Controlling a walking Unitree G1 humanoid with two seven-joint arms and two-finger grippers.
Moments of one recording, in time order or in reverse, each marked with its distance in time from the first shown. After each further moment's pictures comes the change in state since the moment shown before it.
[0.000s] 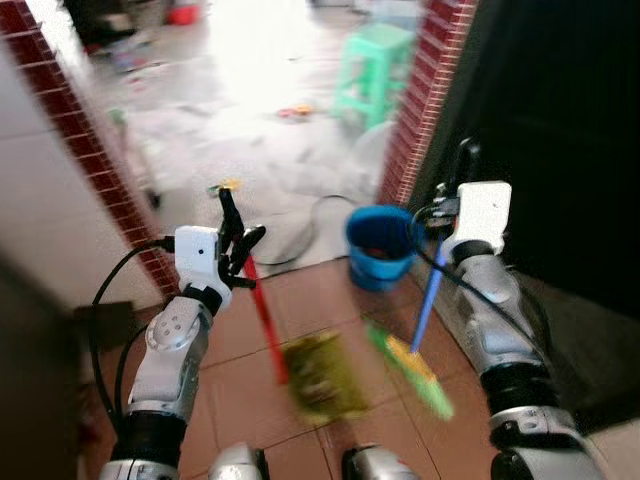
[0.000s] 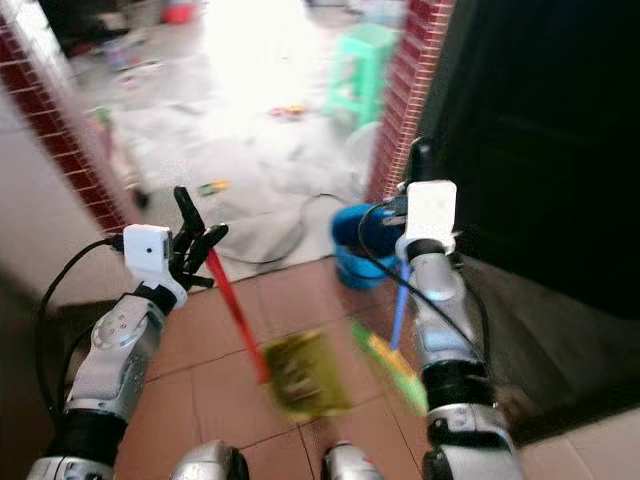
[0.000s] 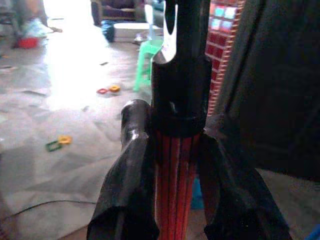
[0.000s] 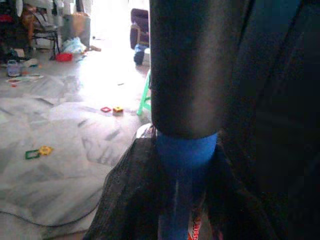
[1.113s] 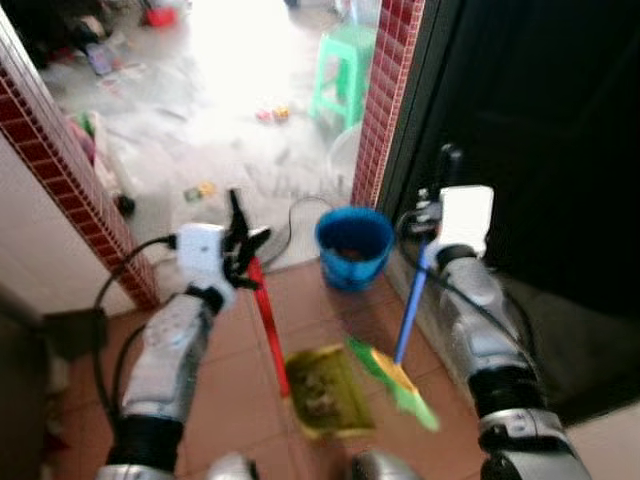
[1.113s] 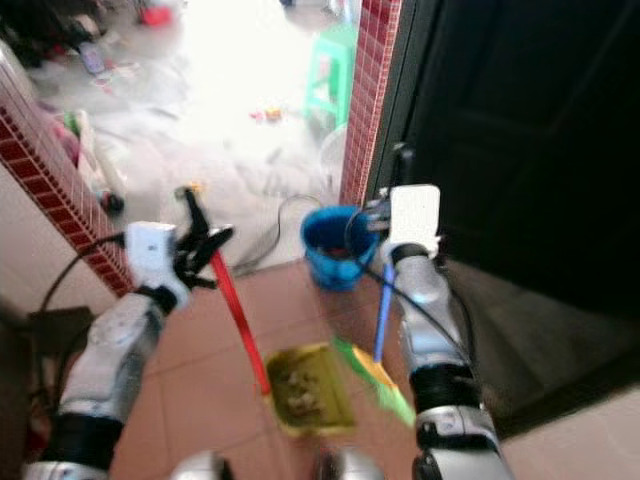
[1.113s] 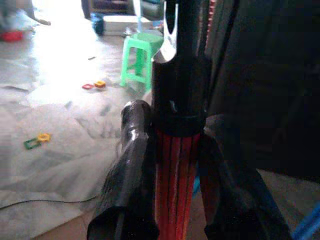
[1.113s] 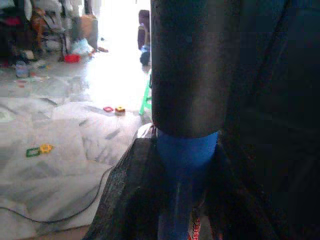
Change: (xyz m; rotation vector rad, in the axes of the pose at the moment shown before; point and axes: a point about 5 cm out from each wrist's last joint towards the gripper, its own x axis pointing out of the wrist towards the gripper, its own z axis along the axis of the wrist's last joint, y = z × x) left arm -0.002 -0.001 0.004 -0.025 0.029 0.001; right arm 0.002 0.018 0.004 0.002 -0.002 0.059
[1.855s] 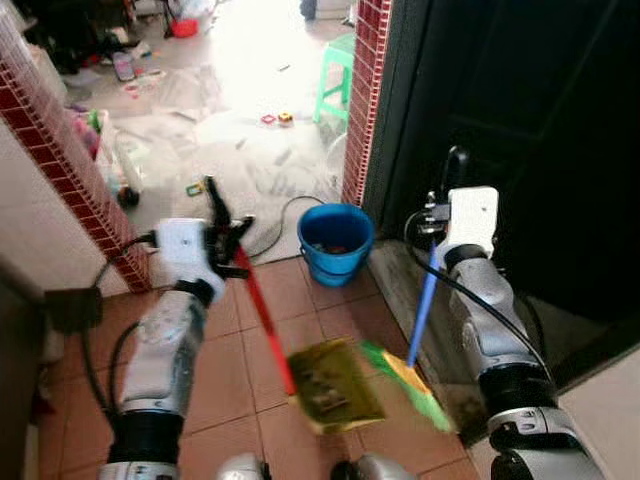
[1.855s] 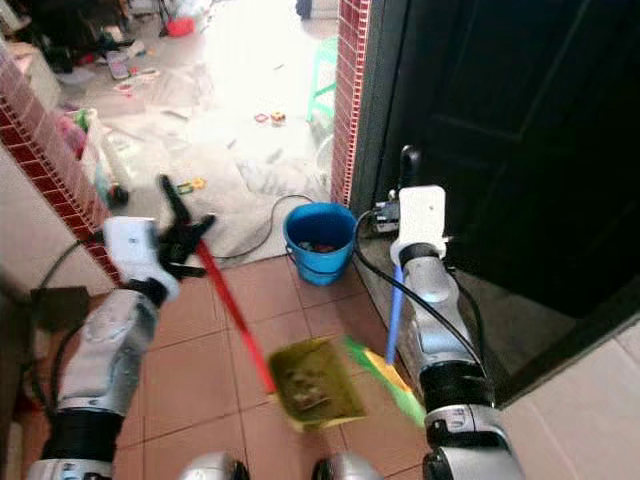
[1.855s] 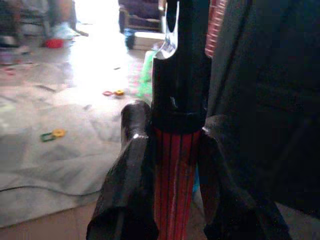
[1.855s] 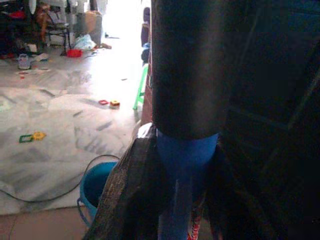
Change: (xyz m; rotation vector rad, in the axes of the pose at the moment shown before) left arm -0.001 0.016 0.008 -0.053 -0.044 0.113; right arm -0.003 -0.015 -0.010 -0.036 0.040 -0.033
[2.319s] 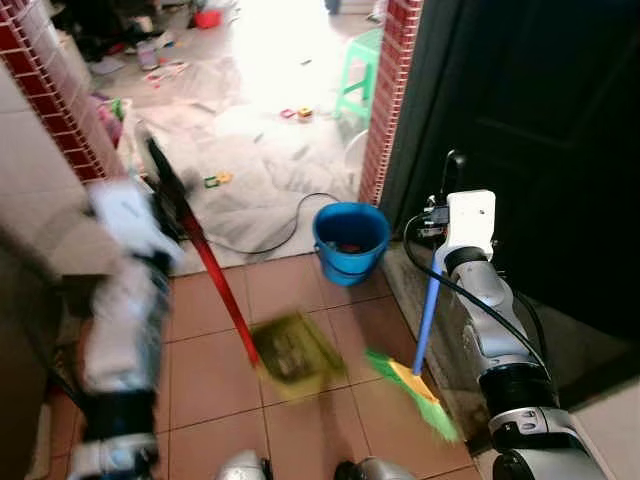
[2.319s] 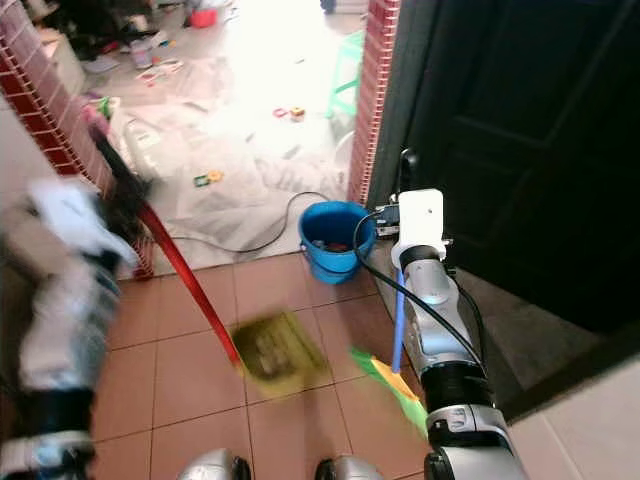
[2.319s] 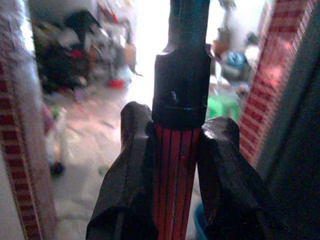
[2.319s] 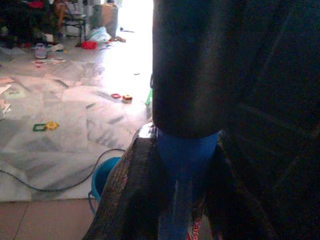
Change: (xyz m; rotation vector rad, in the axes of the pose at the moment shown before) left arm 0.009 0.034 0.064 0.046 -0.212 0.163; right arm 0.000 -0.001 -0.004 -0.032 0.009 0.010
